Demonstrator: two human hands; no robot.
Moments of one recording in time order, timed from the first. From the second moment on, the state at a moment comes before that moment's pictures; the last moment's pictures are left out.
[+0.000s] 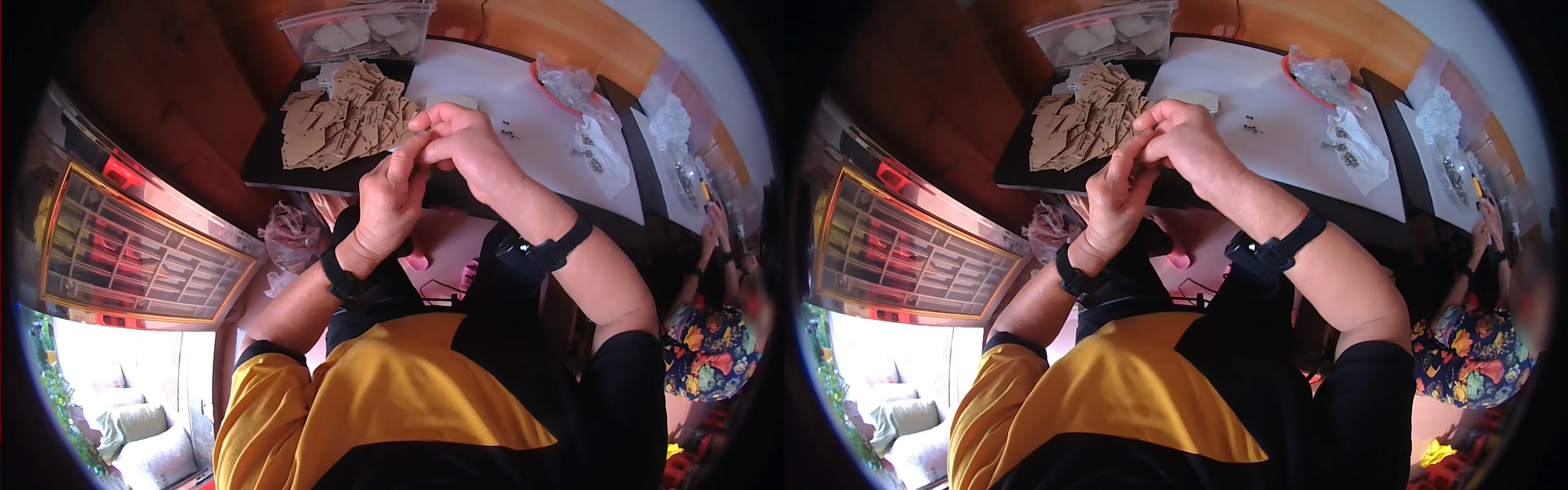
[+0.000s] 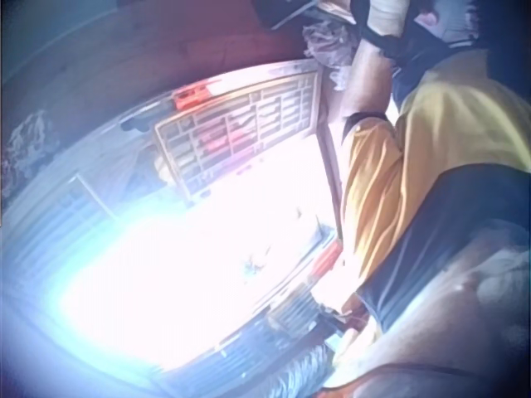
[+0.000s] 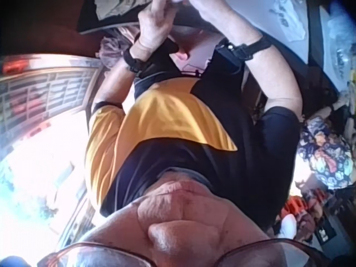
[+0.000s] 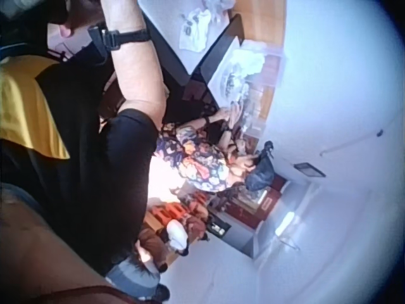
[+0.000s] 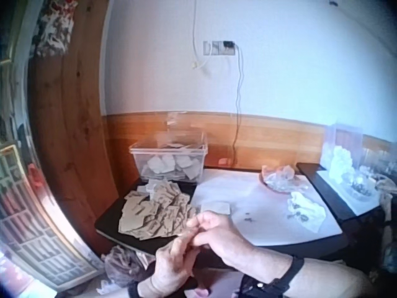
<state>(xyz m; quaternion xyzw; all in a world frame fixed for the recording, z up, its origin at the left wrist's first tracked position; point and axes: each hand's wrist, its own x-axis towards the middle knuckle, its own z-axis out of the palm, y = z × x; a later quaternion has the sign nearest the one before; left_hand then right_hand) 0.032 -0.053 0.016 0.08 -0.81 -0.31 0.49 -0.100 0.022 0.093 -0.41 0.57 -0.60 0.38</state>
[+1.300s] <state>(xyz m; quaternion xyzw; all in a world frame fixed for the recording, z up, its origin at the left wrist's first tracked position) 0.027 -0.043 0.039 0.14 -0.57 -0.75 0.31 -0.146 0.096 0.096 -0.70 0.62 -0.31 -0.16</state>
